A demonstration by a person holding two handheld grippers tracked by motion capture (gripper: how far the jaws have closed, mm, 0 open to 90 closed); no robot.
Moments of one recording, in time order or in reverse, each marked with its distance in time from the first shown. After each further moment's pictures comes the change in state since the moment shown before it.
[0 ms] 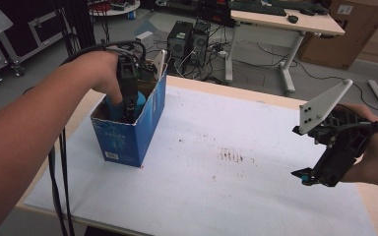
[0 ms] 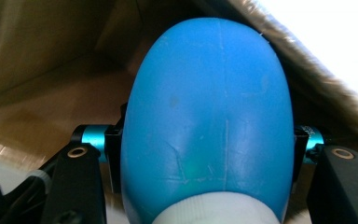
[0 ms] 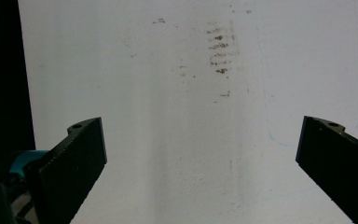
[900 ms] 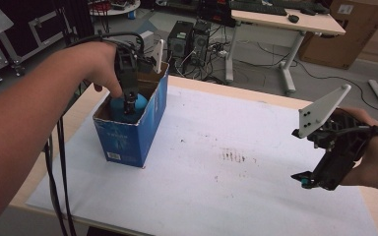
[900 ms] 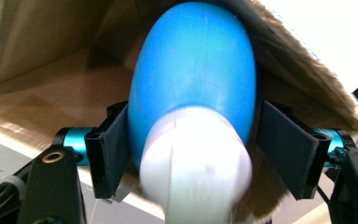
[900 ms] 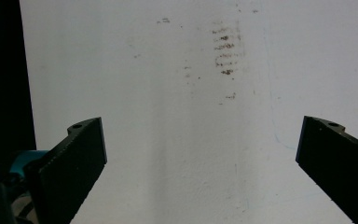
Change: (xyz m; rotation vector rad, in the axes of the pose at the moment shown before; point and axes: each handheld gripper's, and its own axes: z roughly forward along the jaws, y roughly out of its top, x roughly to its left) left arm 0.010 -0.008 -0.026 -0.027 -0.059 -0.076; right arm 0.003 0.001 0.007 0.002 0.010 -0.002
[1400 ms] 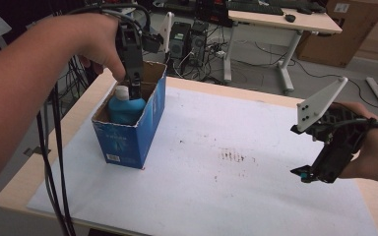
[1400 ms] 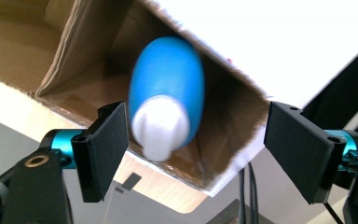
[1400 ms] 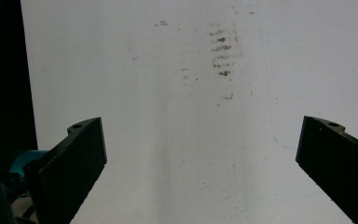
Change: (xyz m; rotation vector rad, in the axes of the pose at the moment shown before) left arm -0.028 0.010 -0.057 -0.023 0.026 0.070; right arm -0.007 0.001 -0.004 -0.004 0.011 0.008
